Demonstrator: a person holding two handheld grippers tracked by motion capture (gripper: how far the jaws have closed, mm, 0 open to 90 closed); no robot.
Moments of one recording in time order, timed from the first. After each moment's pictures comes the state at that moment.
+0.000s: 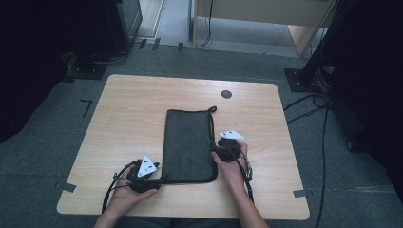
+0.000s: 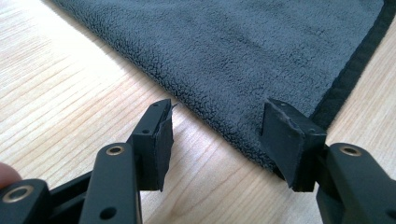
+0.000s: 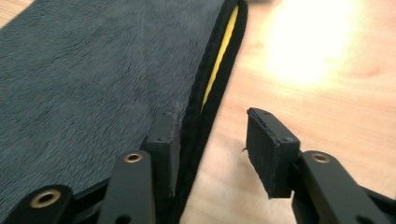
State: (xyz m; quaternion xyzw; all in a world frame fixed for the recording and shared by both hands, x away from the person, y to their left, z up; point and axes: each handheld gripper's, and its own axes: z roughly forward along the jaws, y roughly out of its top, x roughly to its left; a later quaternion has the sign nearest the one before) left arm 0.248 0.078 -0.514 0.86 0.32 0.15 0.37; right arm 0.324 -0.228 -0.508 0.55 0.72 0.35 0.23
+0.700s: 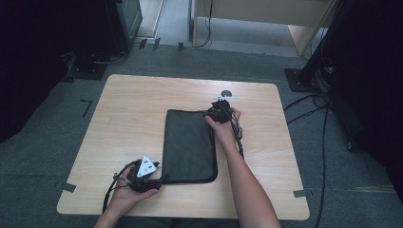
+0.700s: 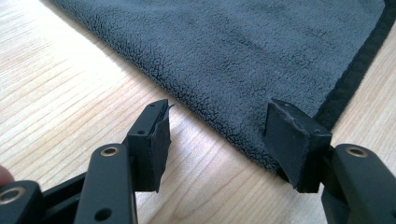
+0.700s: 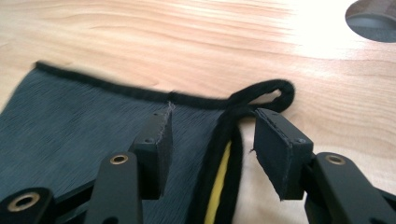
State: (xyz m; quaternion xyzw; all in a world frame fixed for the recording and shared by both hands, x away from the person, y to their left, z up) left arm 0.248 0.079 -0.516 0.86 0.32 0.15 0.37; right arm 0.462 -0.220 -0.493 0.59 0.71 0.36 0.14
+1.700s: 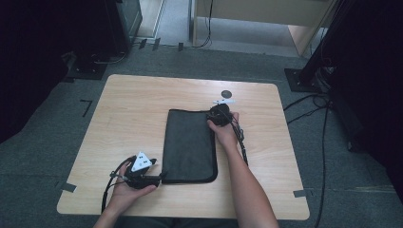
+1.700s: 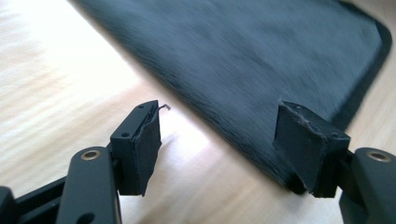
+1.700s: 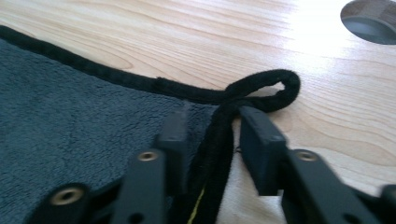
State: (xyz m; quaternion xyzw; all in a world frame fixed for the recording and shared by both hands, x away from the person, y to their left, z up) left arm 0.263 0.092 -0.509 0.82 0.37 0.12 0.41; right arm 0.459 -0.224 -0.514 0.55 0.74 0.36 0.18
